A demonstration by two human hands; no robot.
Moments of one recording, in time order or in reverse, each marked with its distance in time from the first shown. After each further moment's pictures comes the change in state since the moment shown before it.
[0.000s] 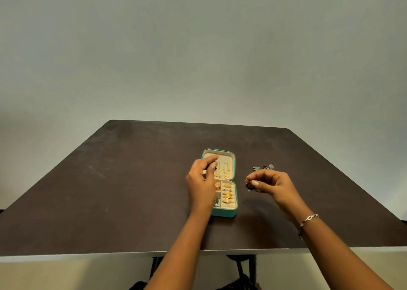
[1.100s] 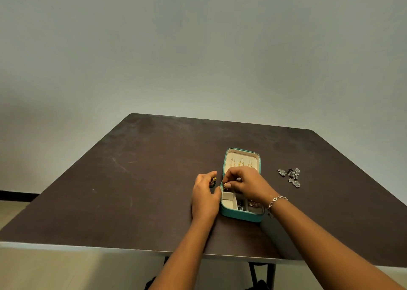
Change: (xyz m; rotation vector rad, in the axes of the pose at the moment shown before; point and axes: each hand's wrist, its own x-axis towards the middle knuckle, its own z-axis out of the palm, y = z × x) left_hand 0.007 -0.047 -0.047 0.473 -0.128 -0.155; right_hand 0.061 -0.004 0.096 -0.685 -0.334 -0.120
